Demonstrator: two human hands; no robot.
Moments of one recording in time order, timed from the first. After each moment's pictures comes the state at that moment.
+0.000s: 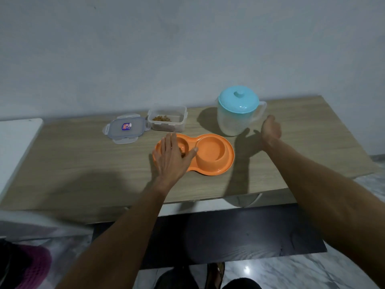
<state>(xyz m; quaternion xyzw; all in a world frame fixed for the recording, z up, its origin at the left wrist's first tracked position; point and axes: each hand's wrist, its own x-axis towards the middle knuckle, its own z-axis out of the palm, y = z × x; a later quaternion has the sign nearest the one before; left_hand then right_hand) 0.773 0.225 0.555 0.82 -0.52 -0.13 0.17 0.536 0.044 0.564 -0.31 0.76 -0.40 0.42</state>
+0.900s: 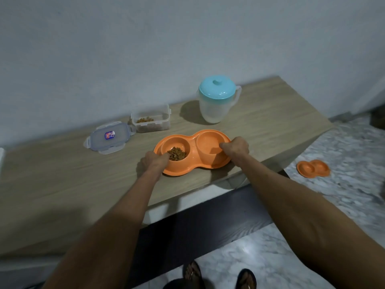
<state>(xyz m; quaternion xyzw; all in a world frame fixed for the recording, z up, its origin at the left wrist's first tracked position) 0.832 0.228 0.543 0.85 -0.30 -0.37 0.21 0.591 0.179 0.542 -0.42 0.82 -0.19 0.34</state>
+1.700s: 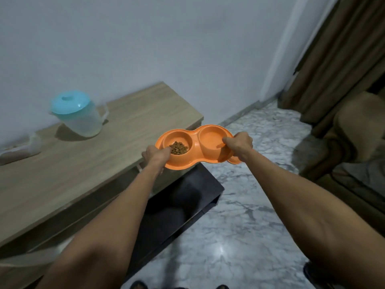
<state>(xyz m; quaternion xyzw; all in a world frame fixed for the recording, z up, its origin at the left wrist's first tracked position) 0.404 0.252 0.568 0.77 -0.42 -0.41 0.26 0.163 0.294 0.592 -0.32 0.85 -0.31 0.30</state>
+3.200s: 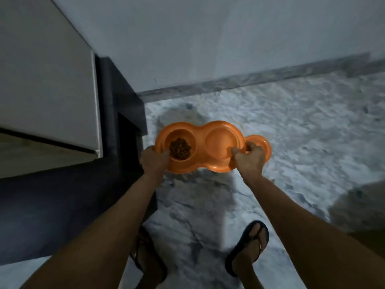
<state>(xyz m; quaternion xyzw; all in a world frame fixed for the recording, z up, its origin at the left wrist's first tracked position) 0.000 0.002 0.067 0.86 -0.22 -0.38 0.24 -0.233 -0.039 0.073 -0.37 0.81 -0.21 0.41</state>
